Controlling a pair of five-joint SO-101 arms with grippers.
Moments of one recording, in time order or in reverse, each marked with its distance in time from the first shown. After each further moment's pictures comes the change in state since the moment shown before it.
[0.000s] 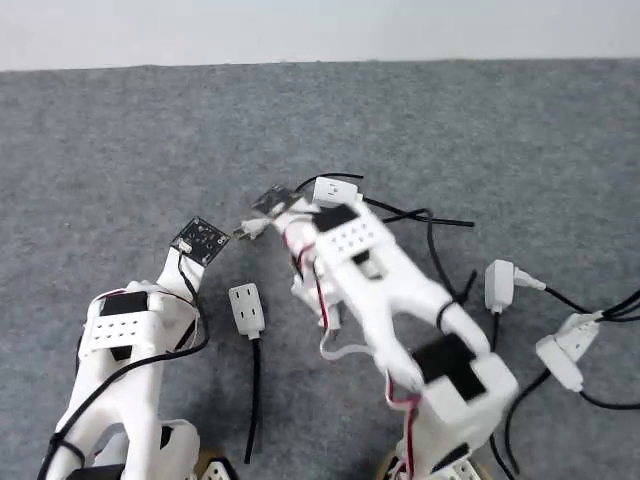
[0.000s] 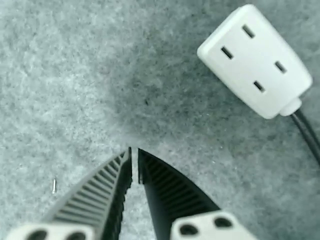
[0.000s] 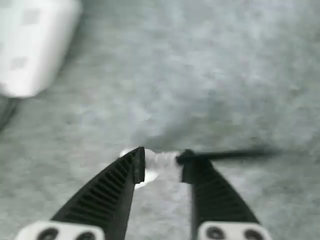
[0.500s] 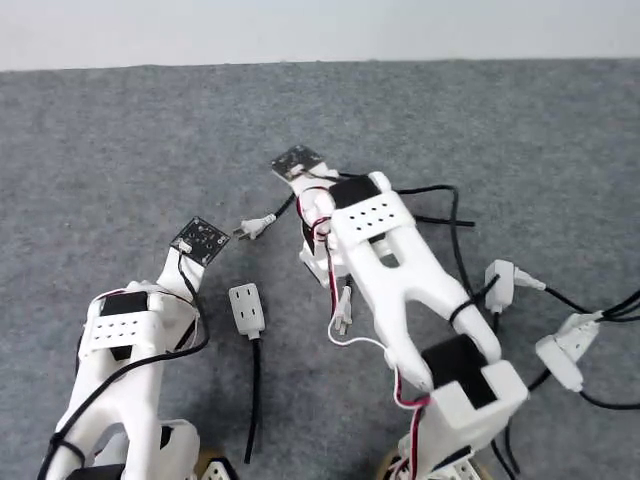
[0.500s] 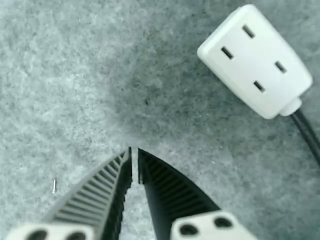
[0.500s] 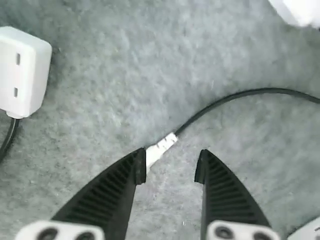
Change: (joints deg) left arm 0.0 0.0 0.0 0.0 0.0; right arm 2.4 -5.8 -6.2 5.5 -5.4
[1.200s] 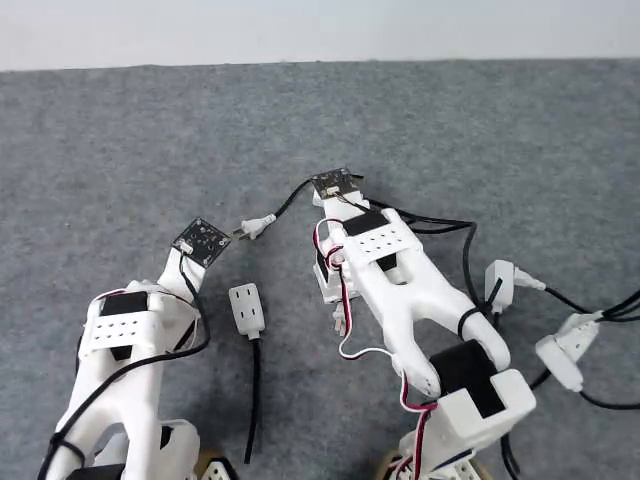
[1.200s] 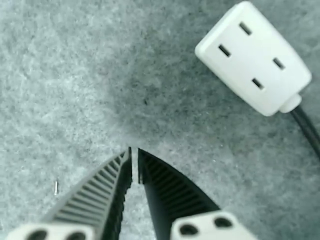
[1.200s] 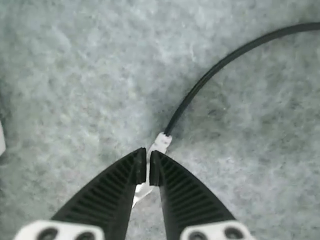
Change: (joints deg) left arm 0.0 0.0 0.0 0.0 -1.3; right arm 1.7 -0.7 18.3 -17.1 -16.4
